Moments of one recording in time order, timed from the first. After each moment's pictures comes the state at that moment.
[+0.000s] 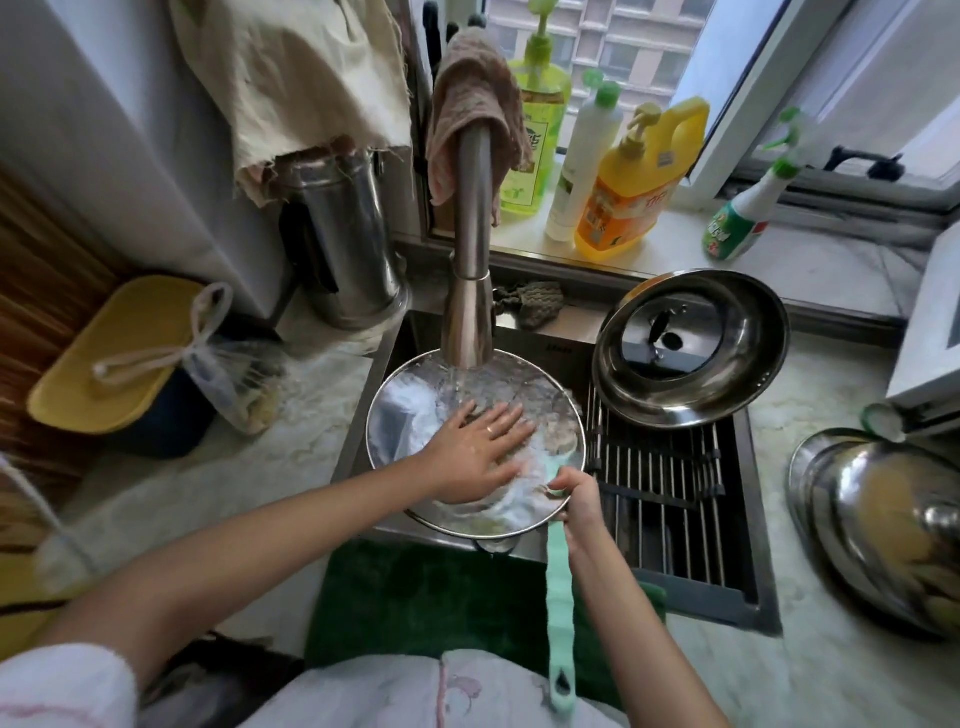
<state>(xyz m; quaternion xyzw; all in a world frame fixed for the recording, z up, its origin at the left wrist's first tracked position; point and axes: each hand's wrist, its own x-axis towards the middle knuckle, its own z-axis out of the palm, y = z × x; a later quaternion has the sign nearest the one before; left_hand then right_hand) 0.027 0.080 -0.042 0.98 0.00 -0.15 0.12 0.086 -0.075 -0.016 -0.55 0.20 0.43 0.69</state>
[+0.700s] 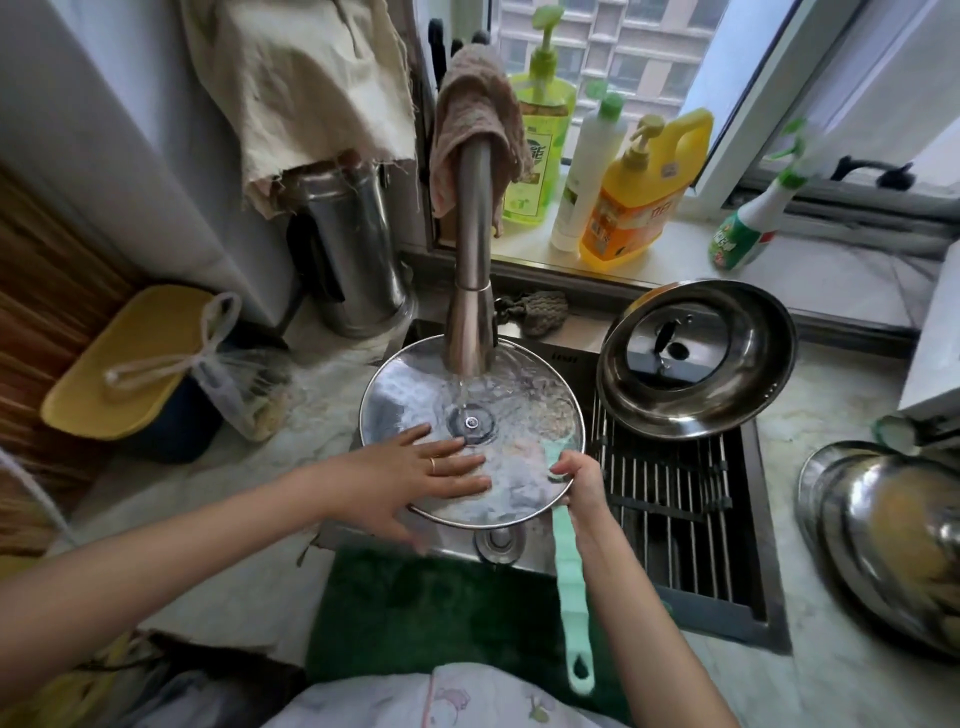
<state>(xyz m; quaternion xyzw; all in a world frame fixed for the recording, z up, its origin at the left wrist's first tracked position) -0.037 0.136 -0.001 0.96 -0.17 -0.21 0.05 0.107 -0.065 -0.013 -0.54 0.18 0.45 0.68</state>
